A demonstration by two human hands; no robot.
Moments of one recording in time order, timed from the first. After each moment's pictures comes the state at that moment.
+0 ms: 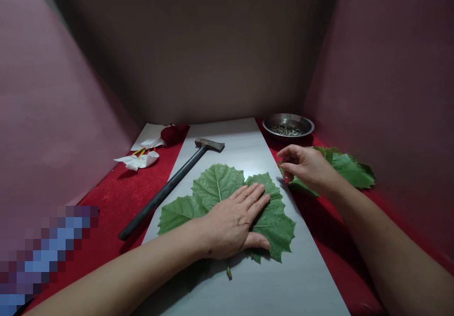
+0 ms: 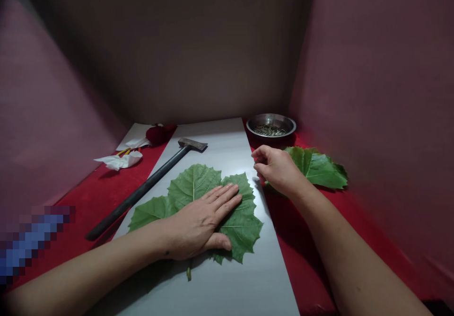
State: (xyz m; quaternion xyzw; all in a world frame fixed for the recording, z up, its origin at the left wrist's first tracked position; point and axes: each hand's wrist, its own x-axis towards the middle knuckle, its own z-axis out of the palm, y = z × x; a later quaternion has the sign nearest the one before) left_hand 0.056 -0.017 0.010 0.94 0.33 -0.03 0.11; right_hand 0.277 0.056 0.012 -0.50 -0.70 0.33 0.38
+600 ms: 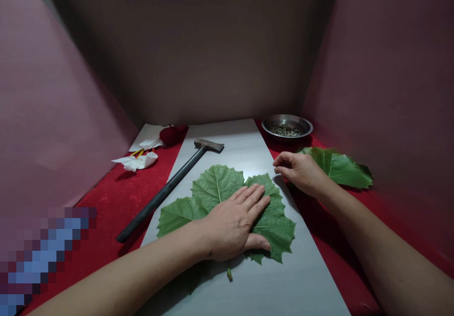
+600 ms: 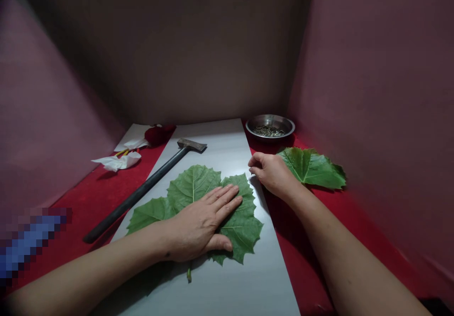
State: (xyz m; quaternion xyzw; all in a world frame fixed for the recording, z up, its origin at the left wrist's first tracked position) left_hand 0.055 -0.017 0.007 0.94 0.33 -0.03 0.11; right_hand 0.271 0.059 0.001 -0.52 -0.75 0.23 0.34
